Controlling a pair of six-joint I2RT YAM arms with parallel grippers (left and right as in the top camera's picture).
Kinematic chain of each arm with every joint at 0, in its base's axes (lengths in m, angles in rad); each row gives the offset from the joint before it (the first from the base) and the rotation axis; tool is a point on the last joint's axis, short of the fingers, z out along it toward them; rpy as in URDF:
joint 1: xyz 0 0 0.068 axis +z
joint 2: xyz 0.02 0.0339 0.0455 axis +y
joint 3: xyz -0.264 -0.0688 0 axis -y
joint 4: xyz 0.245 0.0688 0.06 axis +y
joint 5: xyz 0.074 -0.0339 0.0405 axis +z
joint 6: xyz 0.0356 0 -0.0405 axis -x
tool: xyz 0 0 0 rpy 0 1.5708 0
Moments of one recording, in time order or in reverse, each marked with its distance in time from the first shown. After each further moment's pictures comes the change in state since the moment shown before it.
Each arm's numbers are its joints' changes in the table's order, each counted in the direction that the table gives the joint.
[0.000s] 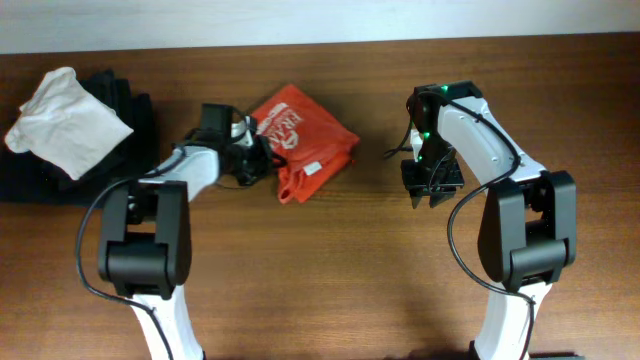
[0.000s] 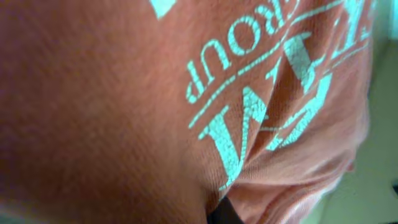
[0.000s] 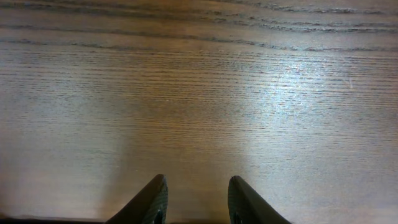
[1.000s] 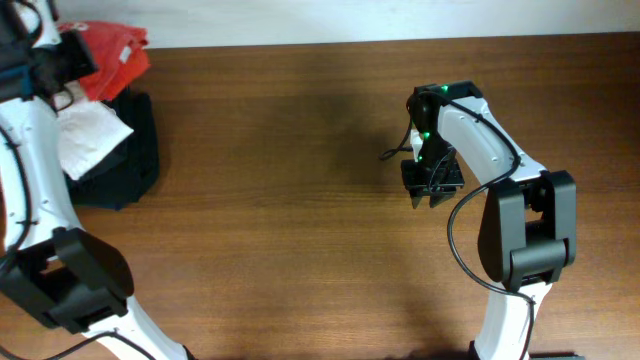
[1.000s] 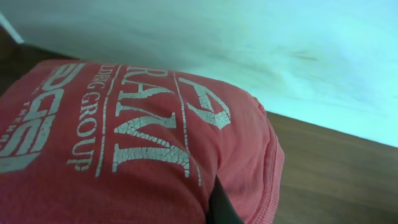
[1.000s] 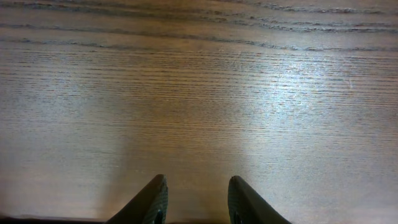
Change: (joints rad) left arm 0.462 -0.109 0.759 0.398 0.430 -0.520; right arm 0.000 0.000 0.000 0.001 0.000 0.000
